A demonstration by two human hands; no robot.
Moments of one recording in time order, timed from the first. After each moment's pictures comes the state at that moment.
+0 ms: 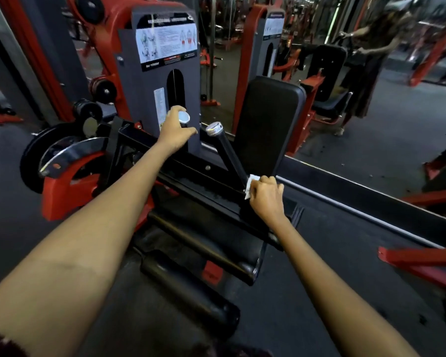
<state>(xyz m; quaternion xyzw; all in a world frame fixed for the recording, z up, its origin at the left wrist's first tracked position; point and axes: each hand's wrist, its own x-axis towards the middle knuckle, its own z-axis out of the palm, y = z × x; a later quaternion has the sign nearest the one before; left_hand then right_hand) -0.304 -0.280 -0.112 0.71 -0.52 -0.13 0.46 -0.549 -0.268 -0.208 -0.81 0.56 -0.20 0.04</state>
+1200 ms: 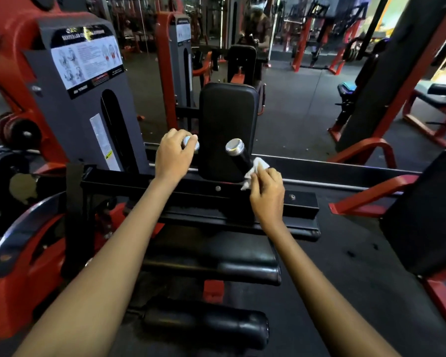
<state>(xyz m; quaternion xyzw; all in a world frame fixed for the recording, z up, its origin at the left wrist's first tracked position) -0.247 -0.317 -0.129 0.55 -0.67 -0.10 0.49 -0.437 -0.240 -0.184 -0.58 0.60 -0.54 -0.03</state>
